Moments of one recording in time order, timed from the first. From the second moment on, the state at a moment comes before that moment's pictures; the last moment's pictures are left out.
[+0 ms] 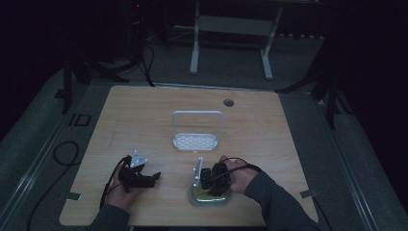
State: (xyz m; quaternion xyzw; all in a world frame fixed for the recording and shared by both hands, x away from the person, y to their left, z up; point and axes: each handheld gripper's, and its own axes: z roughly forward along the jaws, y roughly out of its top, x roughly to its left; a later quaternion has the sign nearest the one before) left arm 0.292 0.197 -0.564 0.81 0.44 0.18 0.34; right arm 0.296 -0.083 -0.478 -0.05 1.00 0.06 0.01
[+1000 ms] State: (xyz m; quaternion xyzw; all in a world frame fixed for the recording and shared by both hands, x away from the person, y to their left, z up) left arm 0.292 0.197 -0.563 0.81 0.44 0.18 0.34; right arm 0.319 -0.085 -0.460 -0.02 0.99 0.10 0.04
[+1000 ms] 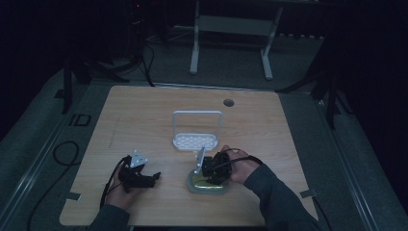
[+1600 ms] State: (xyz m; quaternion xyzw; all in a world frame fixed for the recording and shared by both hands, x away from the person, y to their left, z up) left arm 0.292 0.197 -0.564 0.81 0.44 0.18 0.34; right arm 0.337 -0.077 -0.454 -0.01 0.99 0.11 0.06
